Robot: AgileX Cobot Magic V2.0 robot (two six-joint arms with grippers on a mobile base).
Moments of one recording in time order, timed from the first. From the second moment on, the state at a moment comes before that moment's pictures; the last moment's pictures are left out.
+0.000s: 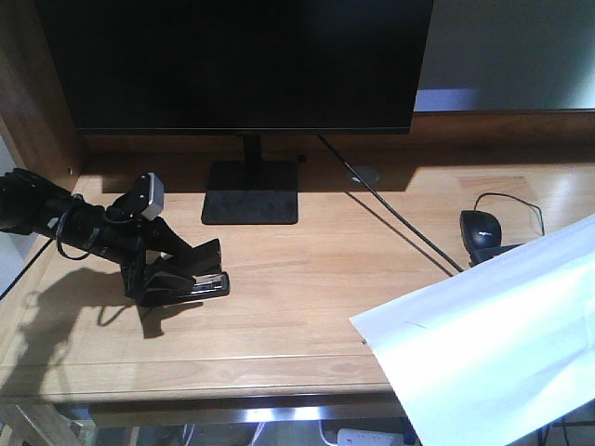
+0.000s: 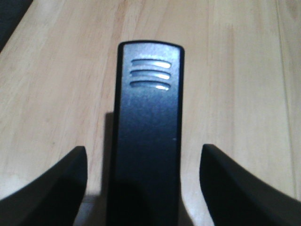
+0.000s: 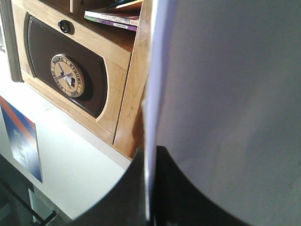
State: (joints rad) left arm 0.03 2.25 -1.48 -1.05 1.10 1.97; right arm 0.24 0.47 0.01 -0.18 -0.88 1.31
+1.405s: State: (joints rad) left arm 0.01 2.15 -1.48 -1.03 1.13 1.95; right arm 0.24 0.47 0.01 -0.18 -0.88 1.31
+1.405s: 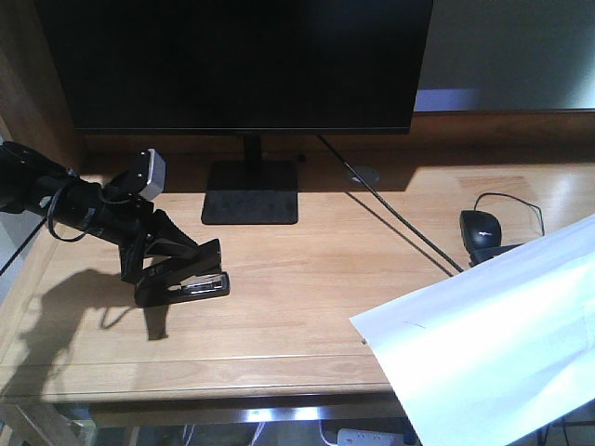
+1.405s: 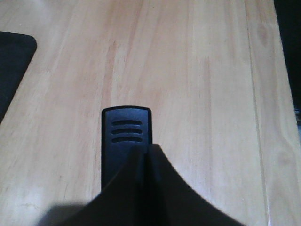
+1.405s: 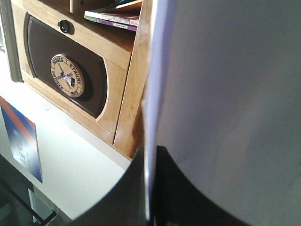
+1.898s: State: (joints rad) left arm 0.01 2.15 -1.48 -1.03 1.13 1.95; right arm 0.24 0.47 0.01 -0.18 -0.88 1.31
